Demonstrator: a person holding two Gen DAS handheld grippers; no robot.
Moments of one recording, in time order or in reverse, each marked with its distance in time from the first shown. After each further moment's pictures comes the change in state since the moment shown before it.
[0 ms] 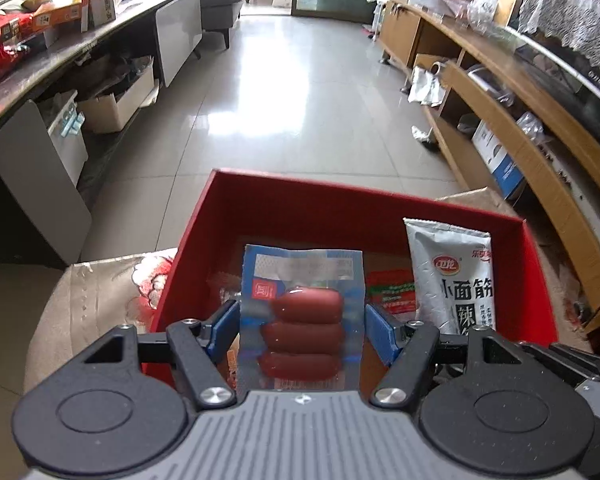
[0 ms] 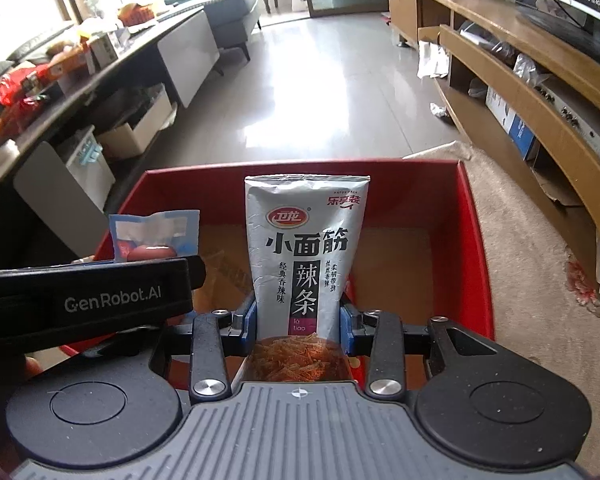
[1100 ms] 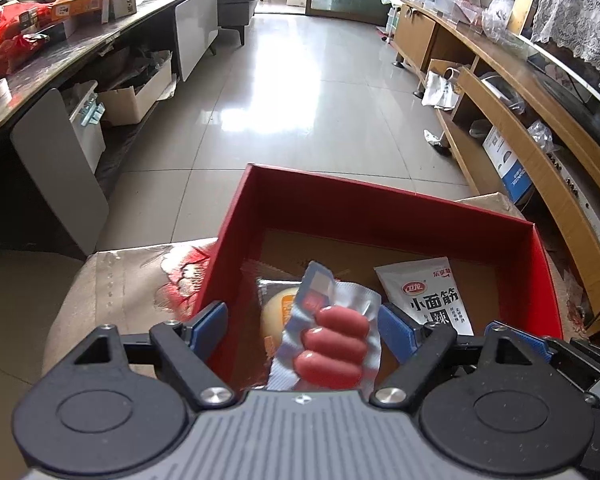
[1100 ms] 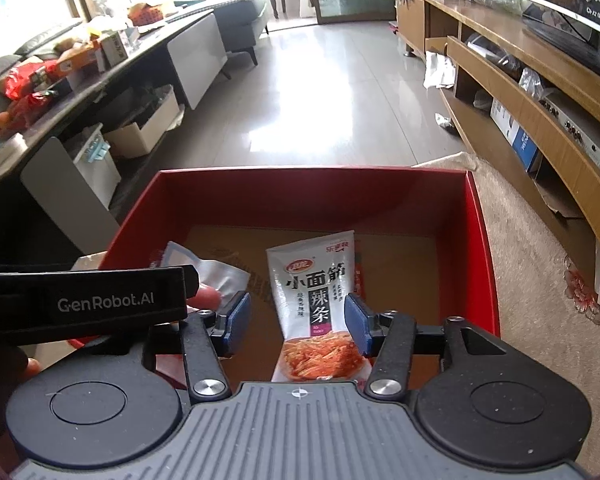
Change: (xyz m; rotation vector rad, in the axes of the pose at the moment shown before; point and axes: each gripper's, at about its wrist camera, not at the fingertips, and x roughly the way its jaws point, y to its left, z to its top) left arm -0.018 0.022 -0.002 -0.035 -0.006 0.011; right arm -0.010 0.011 -0.001 -0.037 -0.023 -0.001
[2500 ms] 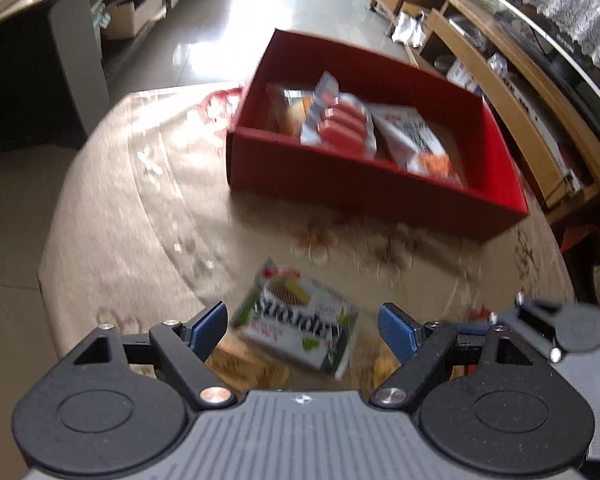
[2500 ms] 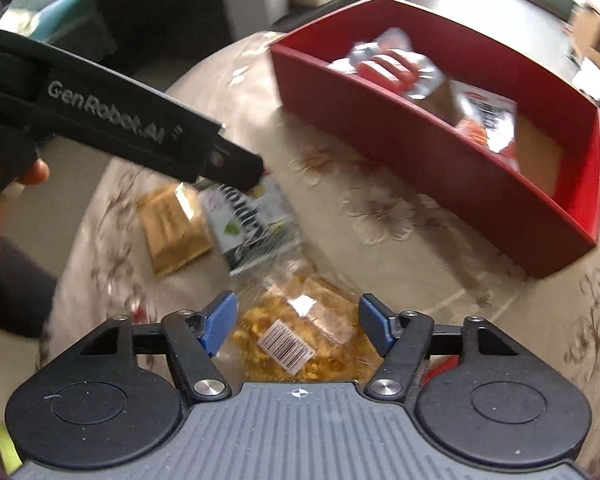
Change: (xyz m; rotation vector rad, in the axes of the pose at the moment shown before) left arm -0.066 0.049 -0.126 -0.005 0.186 -0.139; right arm -0.050 0.057 -0.121 -0.520 0.309 0.228
